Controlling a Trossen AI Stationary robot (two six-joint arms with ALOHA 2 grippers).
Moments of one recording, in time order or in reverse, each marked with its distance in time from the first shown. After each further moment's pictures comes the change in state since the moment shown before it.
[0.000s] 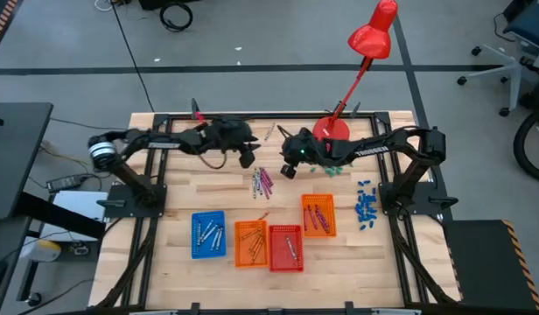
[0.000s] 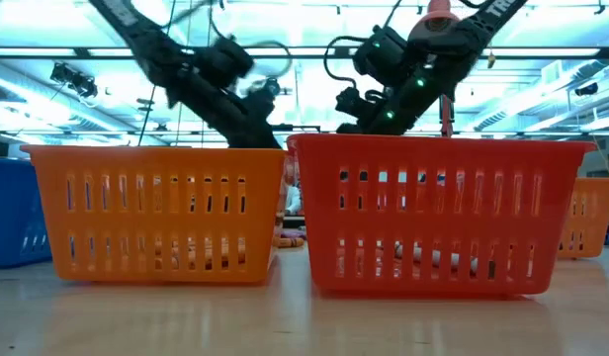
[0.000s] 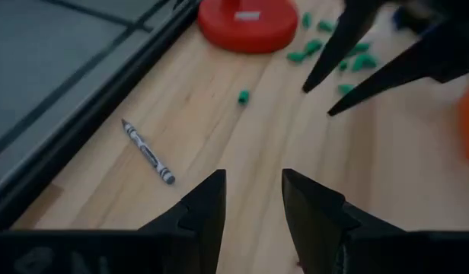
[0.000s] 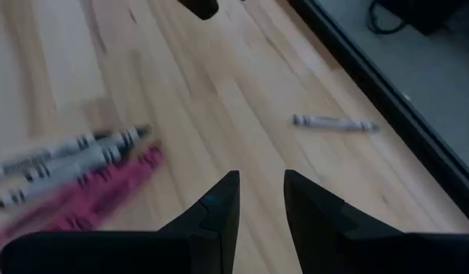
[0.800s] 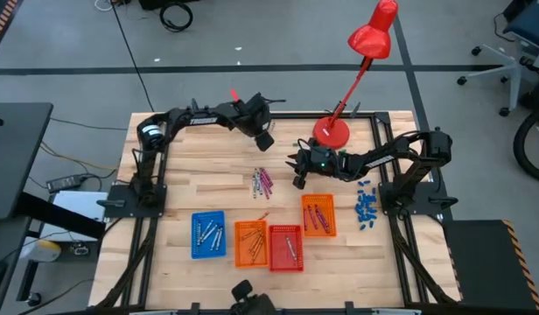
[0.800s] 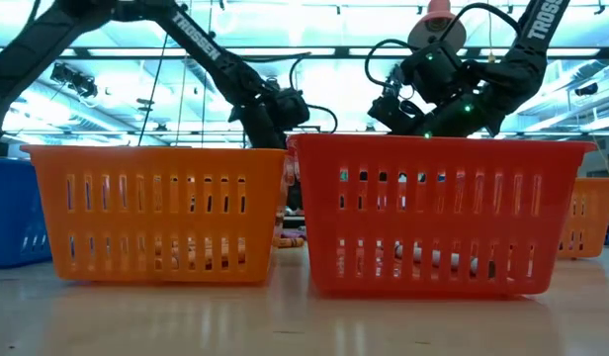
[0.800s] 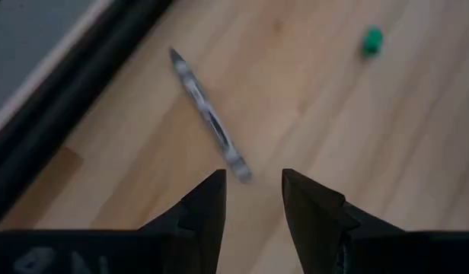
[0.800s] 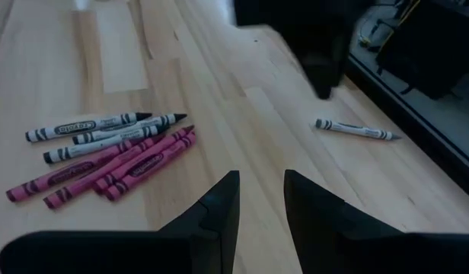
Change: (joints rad) left arm 0.104 0.464 0.626 -0.609 -0.034 -0.058; right arm 0.043 -0.043 -0.344 0.526 -0.045 -0.089
